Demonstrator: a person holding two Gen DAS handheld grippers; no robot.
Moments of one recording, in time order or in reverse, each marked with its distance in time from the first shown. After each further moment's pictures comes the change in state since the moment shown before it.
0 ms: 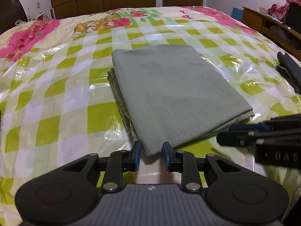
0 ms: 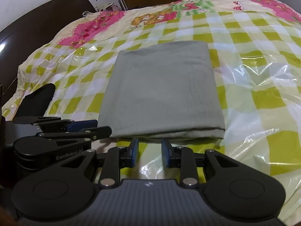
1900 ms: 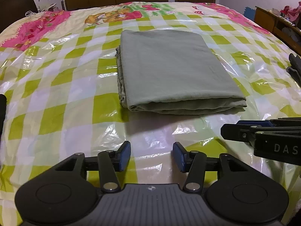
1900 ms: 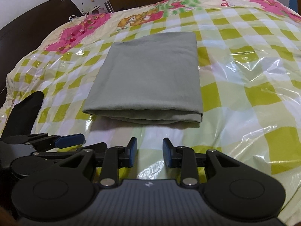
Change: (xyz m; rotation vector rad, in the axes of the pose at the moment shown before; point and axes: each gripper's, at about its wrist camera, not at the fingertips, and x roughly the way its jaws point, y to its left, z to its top) left arm 0.007 0.001 -0.002 -0.051 0.033 0.063; right arm 0.009 0.000 0.003 0.061 -0.008 -0.057
